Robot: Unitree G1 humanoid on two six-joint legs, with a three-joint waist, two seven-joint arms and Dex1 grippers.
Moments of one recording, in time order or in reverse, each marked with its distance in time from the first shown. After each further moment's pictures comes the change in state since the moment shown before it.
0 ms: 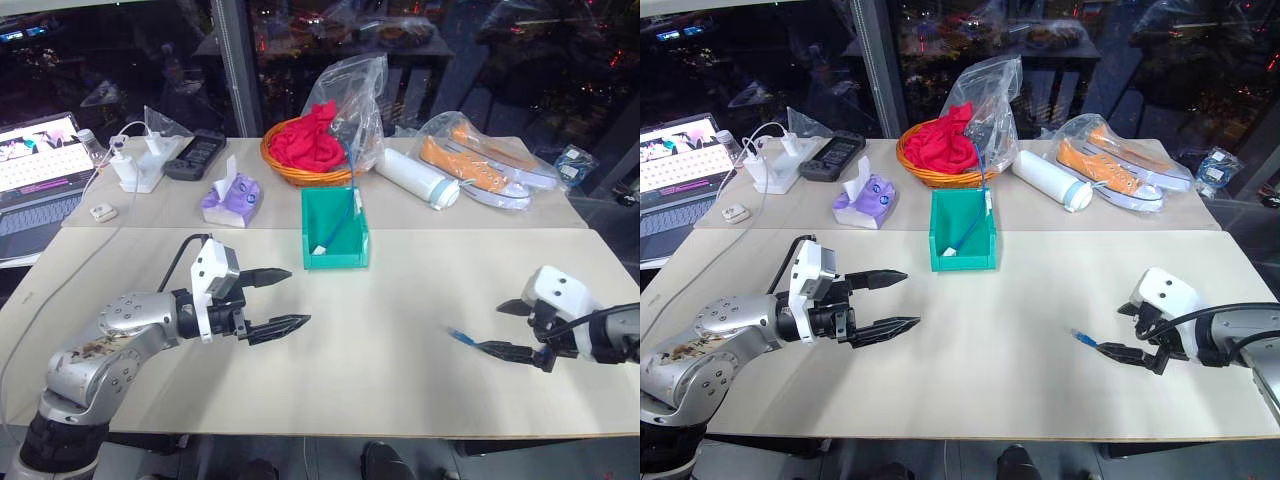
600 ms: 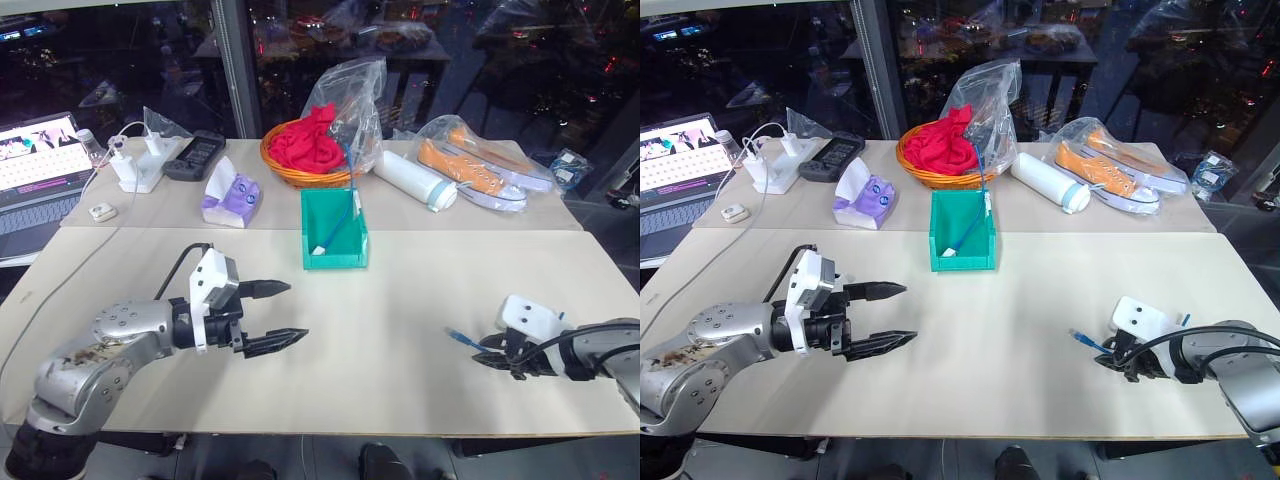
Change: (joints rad) left arm 0.048 0.057 0.010 -0.048 -0.036 0.042 -0.026; right arm -0.020 0.045 0.168 0.059 -0.130 -0.075 -0.013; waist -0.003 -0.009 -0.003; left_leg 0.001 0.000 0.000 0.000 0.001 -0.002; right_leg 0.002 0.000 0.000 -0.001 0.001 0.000
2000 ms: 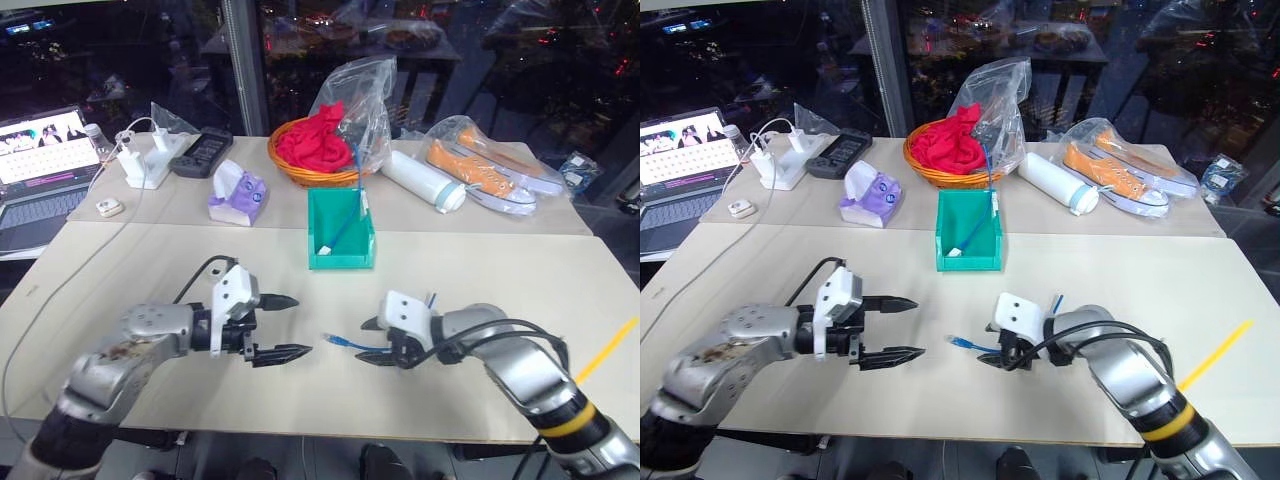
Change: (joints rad) left arm -0.117 -0.099 -0.220 0.225 0.220 -0.146 -0.130; right arm -0.279 0.372 0.243 -0.207 0.006 0.103 -0.020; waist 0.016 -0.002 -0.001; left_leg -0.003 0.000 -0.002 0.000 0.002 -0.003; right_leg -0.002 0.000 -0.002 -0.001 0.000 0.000
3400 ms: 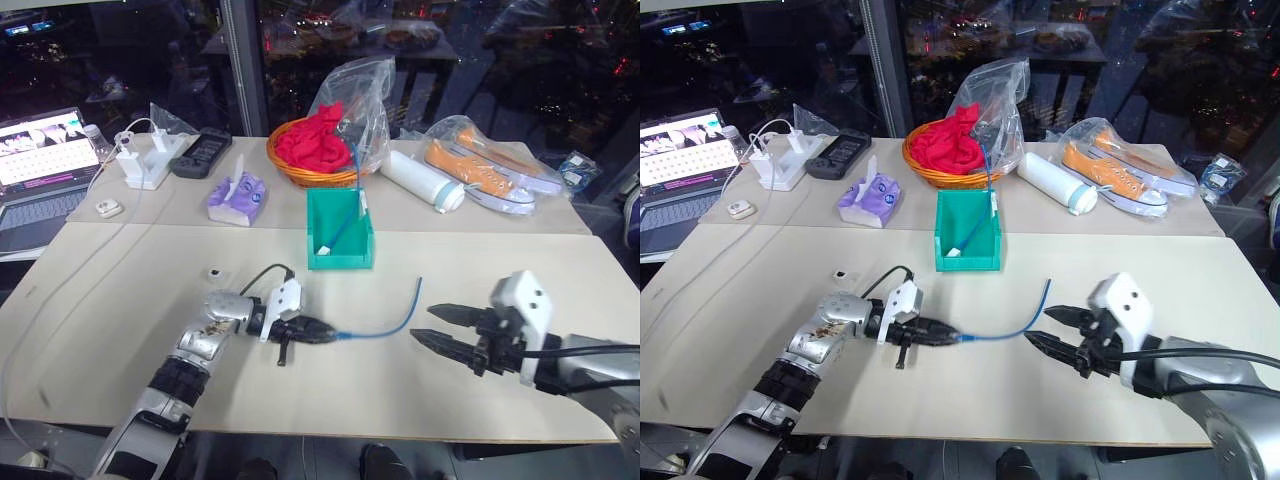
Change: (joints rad) left arm -0.223 -0.296 -0.109 0.568 0.305 -0.419 -0.219; right arm 0.373 -0.003 -0.653 -0.353 0.589 0.307 -0.291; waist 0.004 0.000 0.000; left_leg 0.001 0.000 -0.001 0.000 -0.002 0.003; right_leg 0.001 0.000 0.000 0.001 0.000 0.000
